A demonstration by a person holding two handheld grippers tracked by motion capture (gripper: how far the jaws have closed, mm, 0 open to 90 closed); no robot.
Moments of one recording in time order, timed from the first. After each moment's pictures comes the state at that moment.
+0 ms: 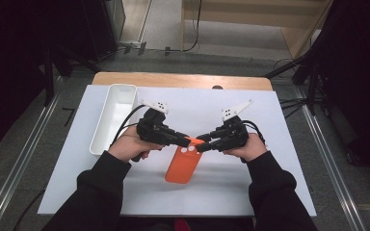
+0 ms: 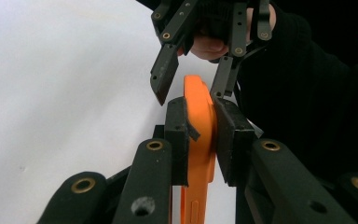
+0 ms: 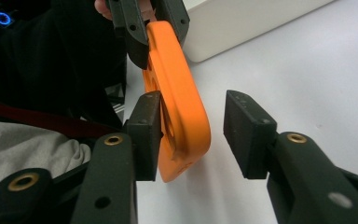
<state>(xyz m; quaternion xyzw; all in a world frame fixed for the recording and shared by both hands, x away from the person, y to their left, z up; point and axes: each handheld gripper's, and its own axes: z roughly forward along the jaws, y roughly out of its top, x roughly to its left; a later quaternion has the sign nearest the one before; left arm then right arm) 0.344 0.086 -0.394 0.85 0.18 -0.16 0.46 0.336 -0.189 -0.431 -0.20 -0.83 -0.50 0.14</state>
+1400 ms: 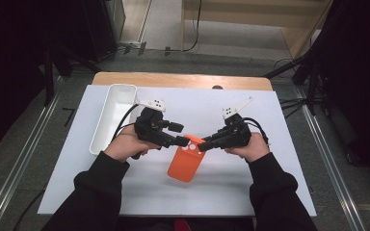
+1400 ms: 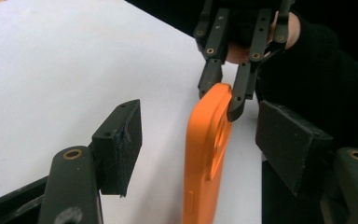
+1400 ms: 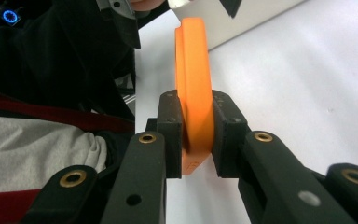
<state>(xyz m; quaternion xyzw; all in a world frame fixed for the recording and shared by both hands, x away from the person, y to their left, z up) 0.344 0.090 -0.389 0.85 0.19 -0.10 0.48 0.335 -0.192 -0.419 -0.22 -0.84 -0.47 0.17</state>
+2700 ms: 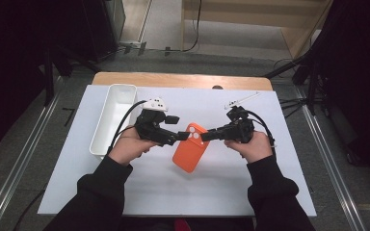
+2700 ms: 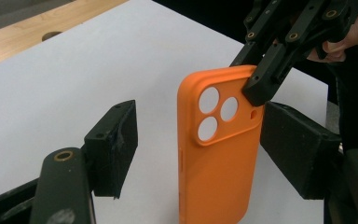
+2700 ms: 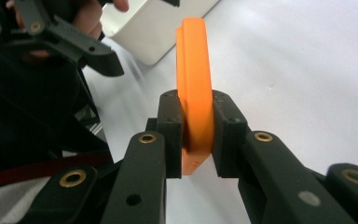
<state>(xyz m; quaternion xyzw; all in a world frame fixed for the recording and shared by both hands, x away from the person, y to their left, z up) 0.338 0.084 -0.385 0.85 0.23 0.02 0.48 0.332 -0.195 -0.399 -0.39 -0.81 -0.43 0.13</state>
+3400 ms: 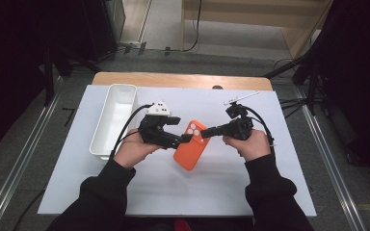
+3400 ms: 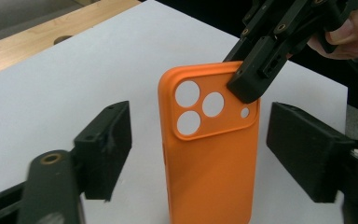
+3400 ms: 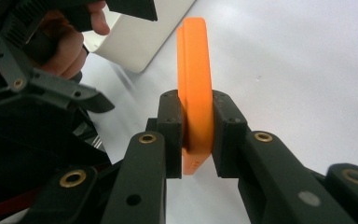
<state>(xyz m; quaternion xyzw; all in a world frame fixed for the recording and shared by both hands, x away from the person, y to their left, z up) 0.330 0.074 -0.394 0.85 0.24 0.05 0.47 0.341 -0.192 -0.399 -0.45 -0.79 -0.40 0.14</state>
